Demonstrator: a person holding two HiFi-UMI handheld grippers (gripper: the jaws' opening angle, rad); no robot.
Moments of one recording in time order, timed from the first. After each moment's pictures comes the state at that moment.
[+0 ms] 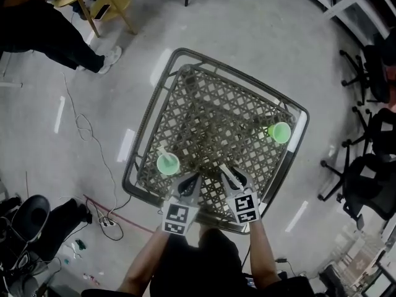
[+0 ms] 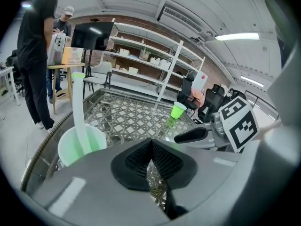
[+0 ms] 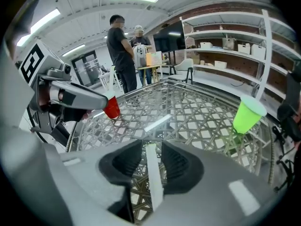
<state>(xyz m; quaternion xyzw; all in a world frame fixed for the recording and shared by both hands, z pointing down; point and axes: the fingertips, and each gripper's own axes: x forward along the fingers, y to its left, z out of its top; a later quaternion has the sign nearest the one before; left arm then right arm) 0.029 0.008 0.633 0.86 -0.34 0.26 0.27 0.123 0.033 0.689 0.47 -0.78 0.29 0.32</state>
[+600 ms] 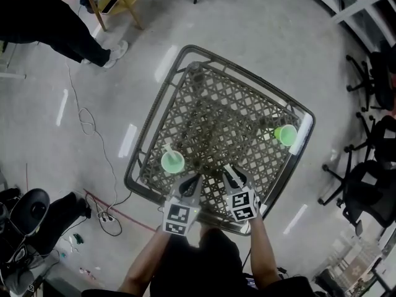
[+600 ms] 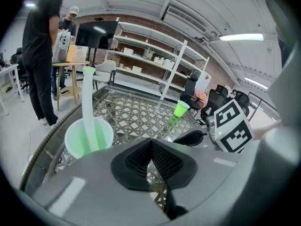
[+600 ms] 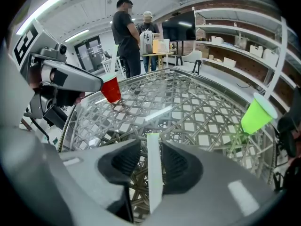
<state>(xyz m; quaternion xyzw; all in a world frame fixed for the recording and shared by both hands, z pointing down) 0.016 0.012 0.640 0.85 -0.36 0.26 0.28 0.117 0.040 0.719 0.43 -0.76 0.28 0.39</state>
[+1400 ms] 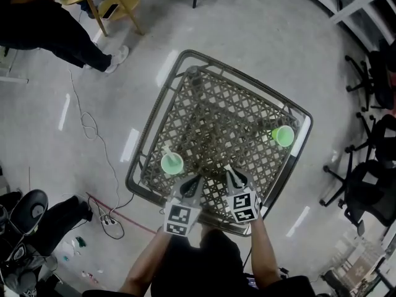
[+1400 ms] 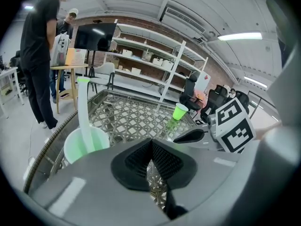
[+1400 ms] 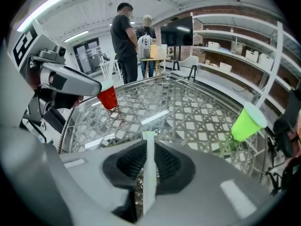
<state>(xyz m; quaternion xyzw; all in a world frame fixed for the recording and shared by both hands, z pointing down) 0.024 0.008 0.627 0.85 -0.36 0.26 0.27 0.129 0.030 0.699 0.45 -0.76 0.26 0.39</state>
